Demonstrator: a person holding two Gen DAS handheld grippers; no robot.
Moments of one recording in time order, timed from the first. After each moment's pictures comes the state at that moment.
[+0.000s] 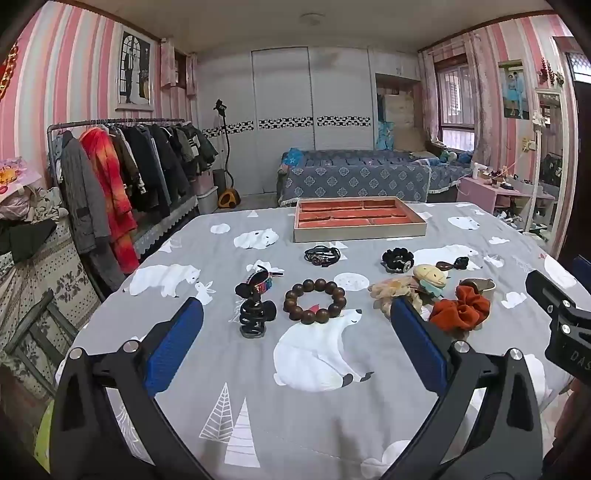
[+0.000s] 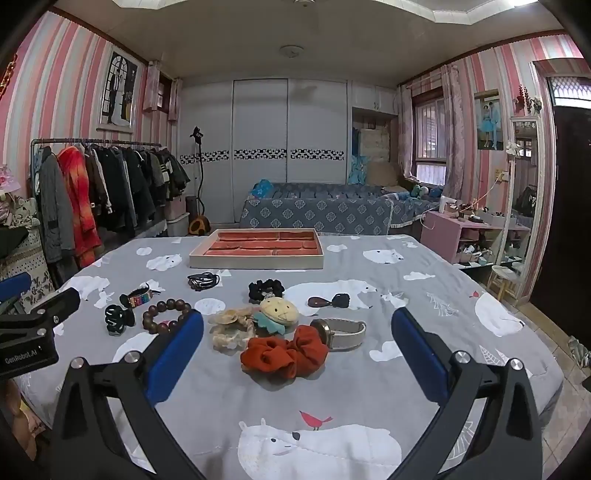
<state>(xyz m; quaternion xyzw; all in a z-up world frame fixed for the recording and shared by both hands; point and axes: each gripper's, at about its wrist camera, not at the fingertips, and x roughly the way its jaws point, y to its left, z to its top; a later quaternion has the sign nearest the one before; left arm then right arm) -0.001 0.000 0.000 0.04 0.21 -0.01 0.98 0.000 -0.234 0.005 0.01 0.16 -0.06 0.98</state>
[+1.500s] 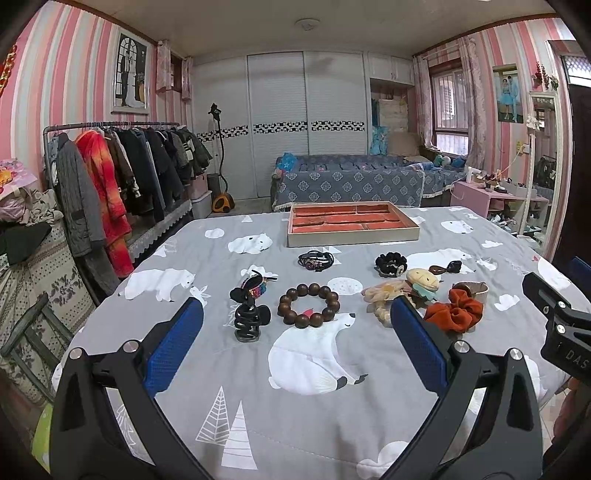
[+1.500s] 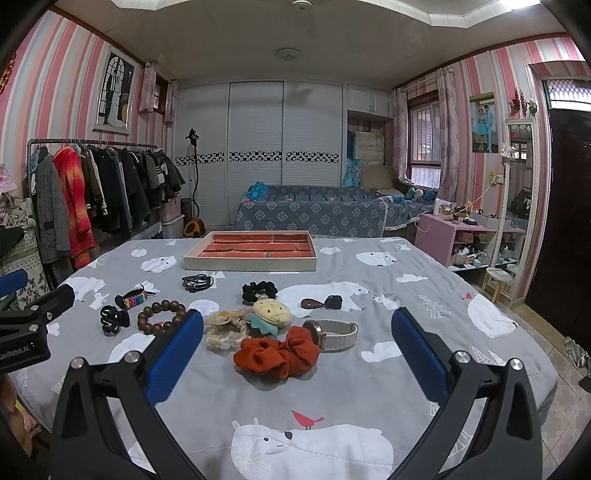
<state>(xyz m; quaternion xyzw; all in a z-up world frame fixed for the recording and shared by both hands) -0.004 -0.008 0.009 0.04 0.21 -0.02 0.98 -0.005 -0.237 0.007 0.00 0.16 -0.07 0.98</state>
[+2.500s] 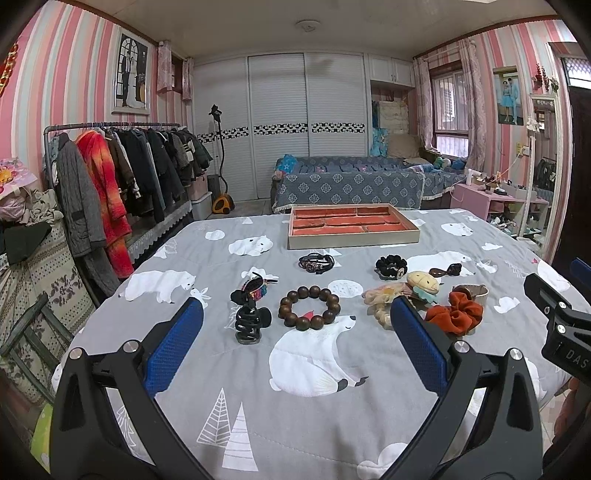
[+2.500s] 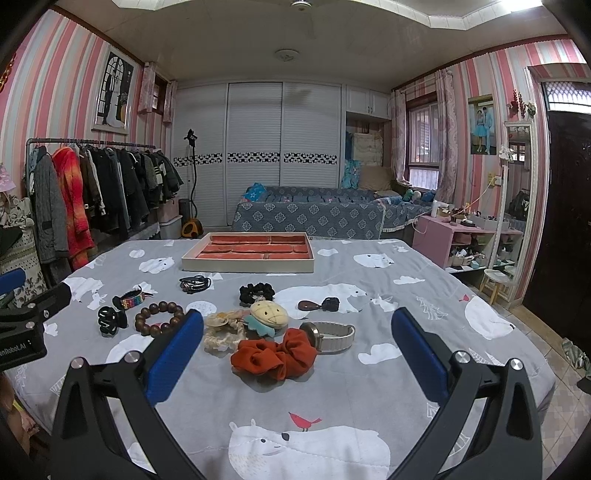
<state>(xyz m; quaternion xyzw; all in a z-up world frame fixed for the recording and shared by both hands) -0.006 -0.007 0.011 0.03 0.21 -0.02 0.98 -0.006 -0.240 0.008 0.00 0.16 -0.07 0.98</state>
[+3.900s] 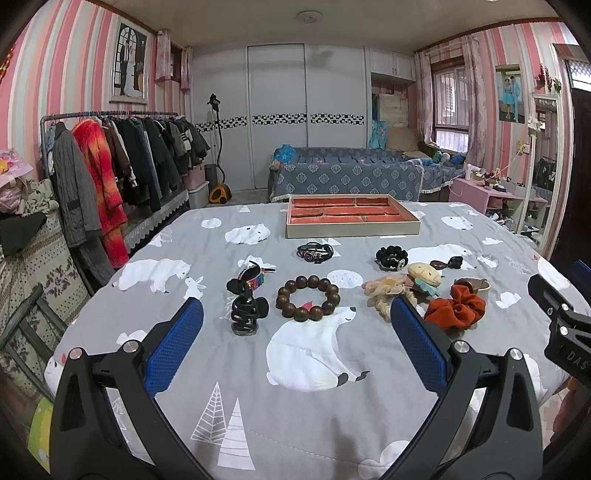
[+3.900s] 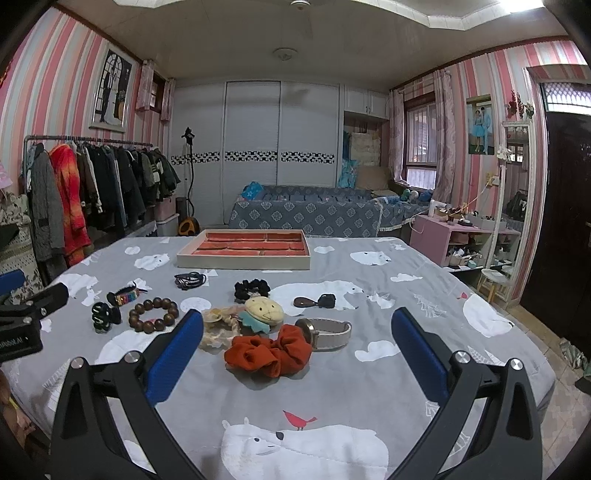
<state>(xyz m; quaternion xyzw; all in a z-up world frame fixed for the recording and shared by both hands) 0.008 0.003 -0.001 0.02 0.23 -0.03 0.97 0.001 -0.240 -0.001 -0.01 0.16 -0.08 0.98</state>
